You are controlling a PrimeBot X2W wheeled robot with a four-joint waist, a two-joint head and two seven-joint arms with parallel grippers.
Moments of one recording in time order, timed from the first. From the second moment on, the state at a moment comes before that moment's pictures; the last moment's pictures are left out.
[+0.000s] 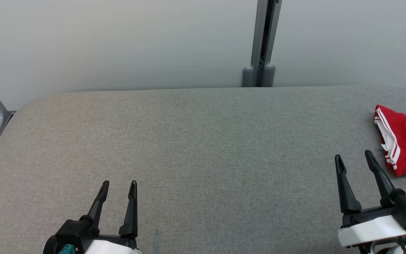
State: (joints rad) left arm 0.05 0.05 -0.14 0.15 -0.27 -0.01 -0.26; right arm -0.03 -0.08 0.01 0.10 0.10 0.13 -0.26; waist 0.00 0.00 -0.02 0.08
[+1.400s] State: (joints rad) left arm 0.05 0.05 -0.13 0.11 -0.29 -0.01 -0.26; right arm -0.03 -0.07 0.02 0.11 0.10 0.13 -0.26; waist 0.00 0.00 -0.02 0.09
